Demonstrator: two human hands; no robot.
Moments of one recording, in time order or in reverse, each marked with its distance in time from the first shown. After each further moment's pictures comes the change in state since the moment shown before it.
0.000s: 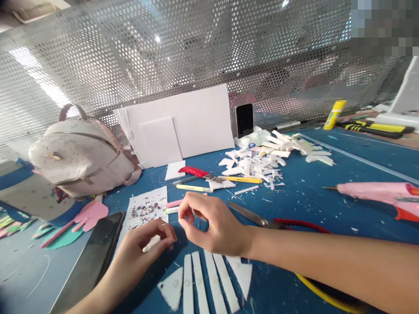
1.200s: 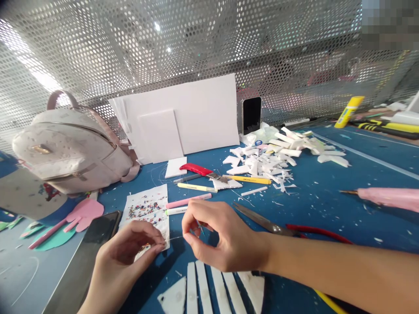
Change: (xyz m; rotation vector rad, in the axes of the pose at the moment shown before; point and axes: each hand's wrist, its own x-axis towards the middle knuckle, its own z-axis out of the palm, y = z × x) left_hand -0.012 -0.010 -0.005 -0.102 0.248 0.029; right_hand -0.001 -0.002 -0.003 0.002 -0.084 0.004
